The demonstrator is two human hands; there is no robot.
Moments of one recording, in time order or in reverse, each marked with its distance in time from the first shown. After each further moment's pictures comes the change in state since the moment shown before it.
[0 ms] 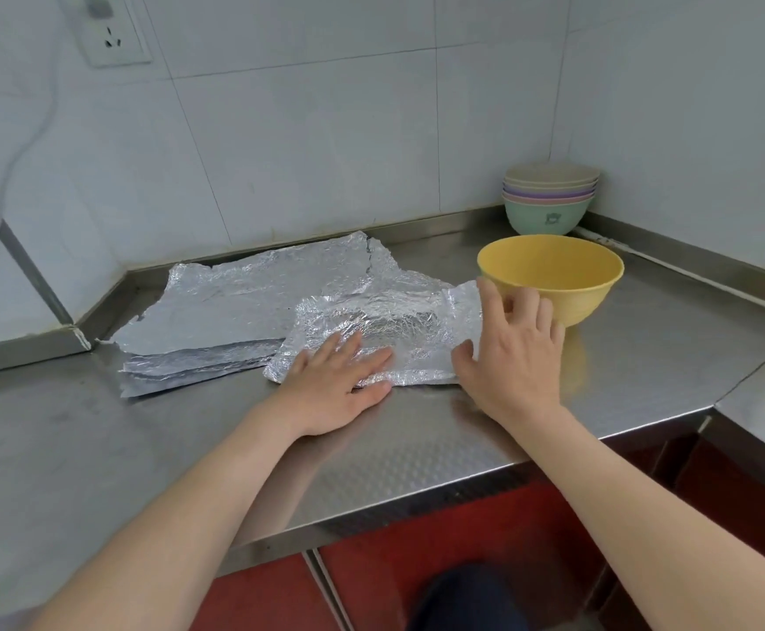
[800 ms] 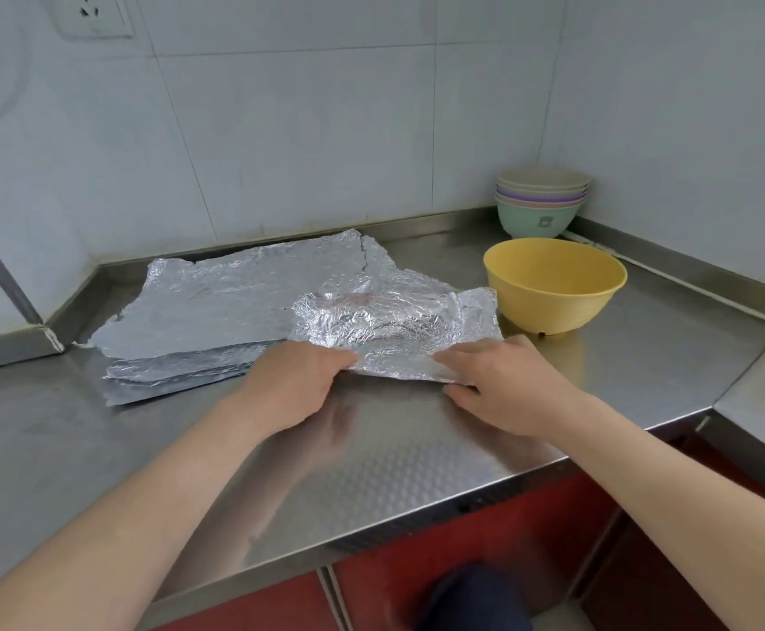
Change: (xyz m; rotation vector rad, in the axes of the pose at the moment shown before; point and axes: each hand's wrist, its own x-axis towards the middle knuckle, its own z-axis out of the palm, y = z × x) left_hand -0.009 -0.042 -0.018 0.095 0.351 0.184; right_hand 0.007 -0.008 -0.018 -0.096 -0.610 -0.446
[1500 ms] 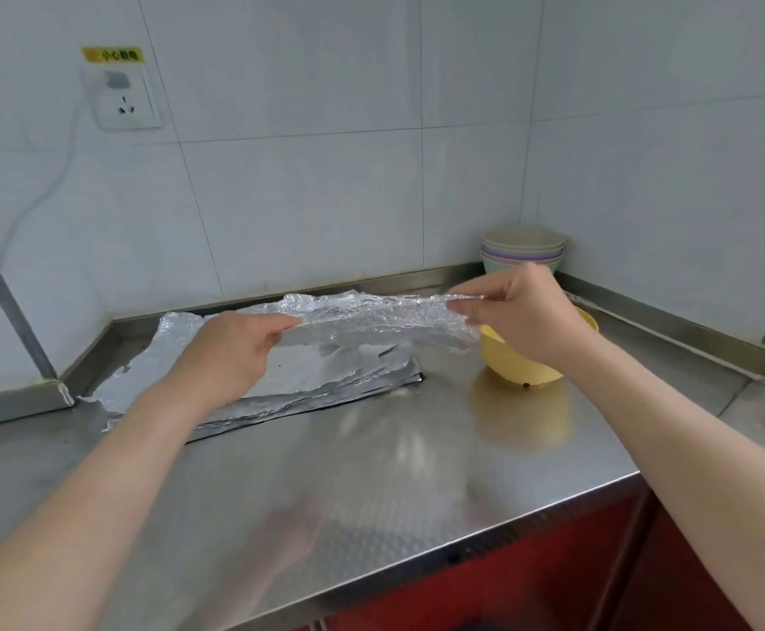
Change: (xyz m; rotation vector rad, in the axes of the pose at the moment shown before) left_hand 0.001 -0.030 -0.095 -0.245 0.219 -0.256; right_hand 0.019 0.023 -0.113 0.744 0.456 0.164
